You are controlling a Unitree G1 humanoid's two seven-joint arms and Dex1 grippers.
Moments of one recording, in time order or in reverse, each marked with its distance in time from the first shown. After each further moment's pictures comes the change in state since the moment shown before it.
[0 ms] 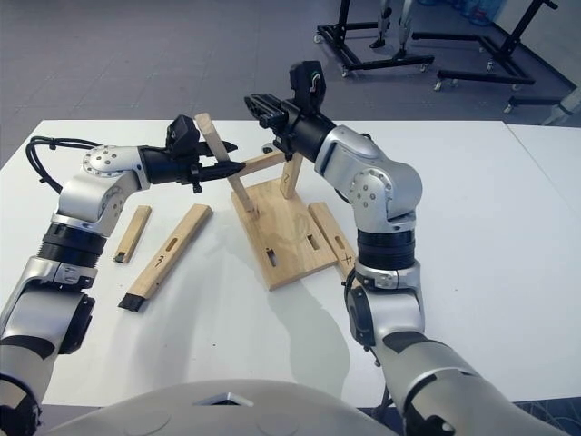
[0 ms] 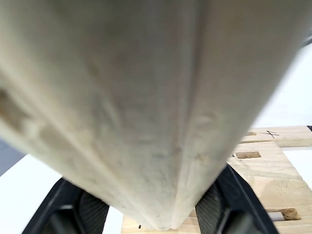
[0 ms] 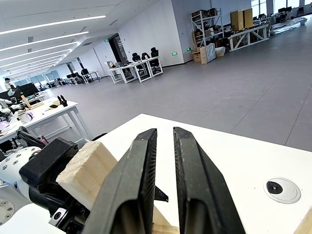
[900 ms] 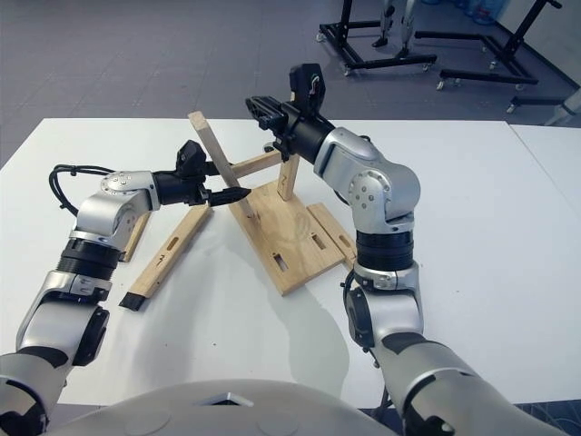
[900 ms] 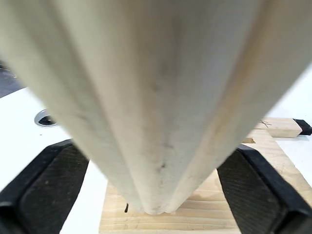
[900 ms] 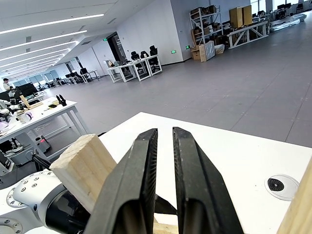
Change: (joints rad) left arm 0.077 -0.080 0.073 0.047 0.041 0.070 0.012; right arm 0.006 0.003 -0.002 0.002 -0.007 0.000 -0.006
